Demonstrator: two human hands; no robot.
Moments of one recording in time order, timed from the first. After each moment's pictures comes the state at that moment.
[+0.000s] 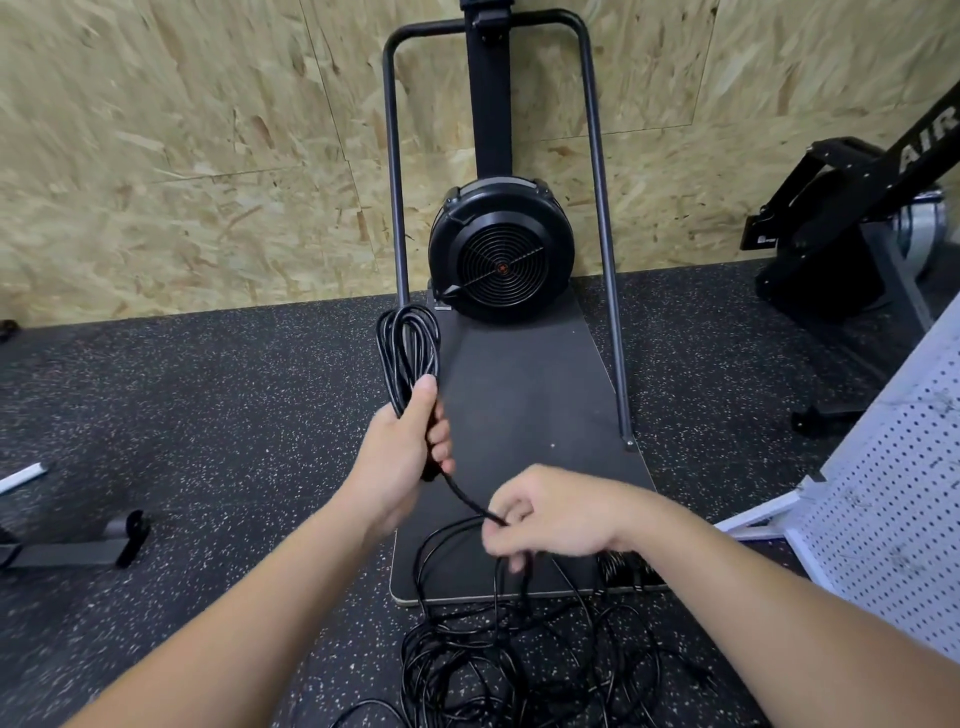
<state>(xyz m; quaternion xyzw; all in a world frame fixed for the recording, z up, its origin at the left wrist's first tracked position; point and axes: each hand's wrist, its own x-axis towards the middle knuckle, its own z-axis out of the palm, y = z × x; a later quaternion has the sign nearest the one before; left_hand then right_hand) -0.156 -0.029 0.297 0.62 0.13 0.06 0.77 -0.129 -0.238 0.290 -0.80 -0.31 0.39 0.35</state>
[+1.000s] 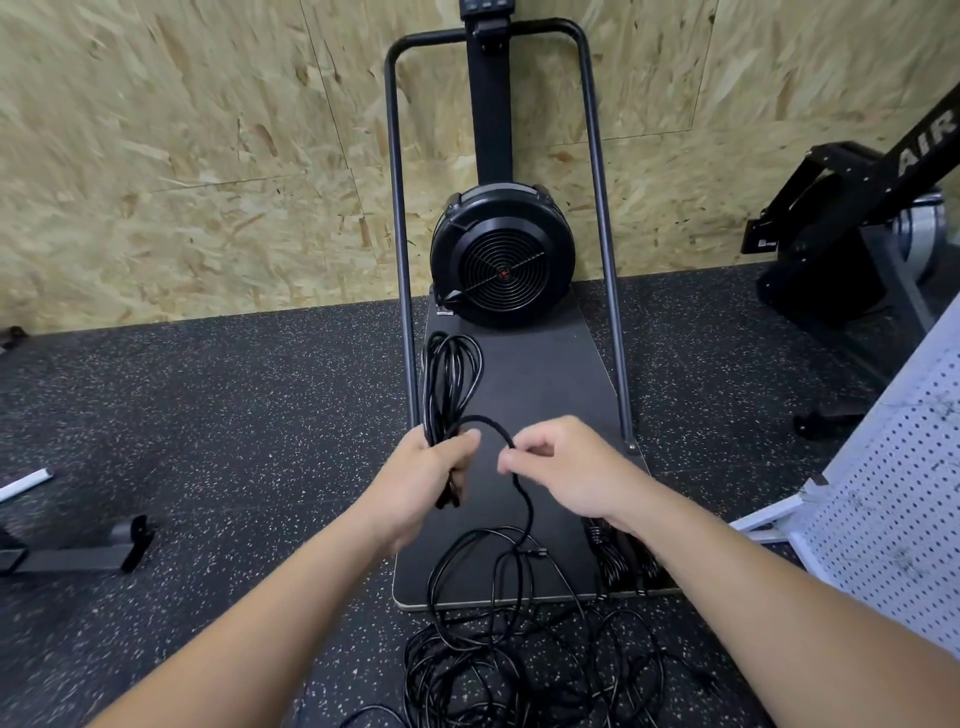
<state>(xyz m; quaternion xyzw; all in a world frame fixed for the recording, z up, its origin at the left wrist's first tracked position) -0.166 -0.032 0.285 0.73 0.08 -0.02 0.67 -0.111 -0.241 0.295 -0.84 -0.21 0.19 0.47</state>
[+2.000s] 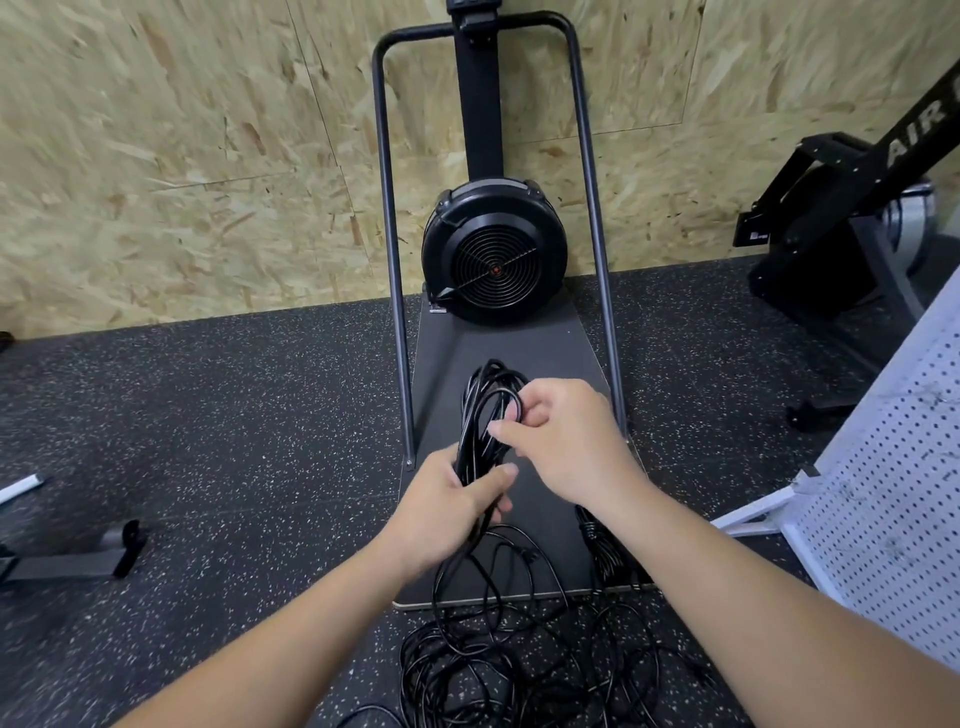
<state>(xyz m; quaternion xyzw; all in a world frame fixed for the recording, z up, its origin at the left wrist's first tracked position) -0.179 -0.066 0.270 0.79 0.05 -0.01 0.61 -0.121 -0.231 0.325 -0.86 -0.13 0.01 0.49</state>
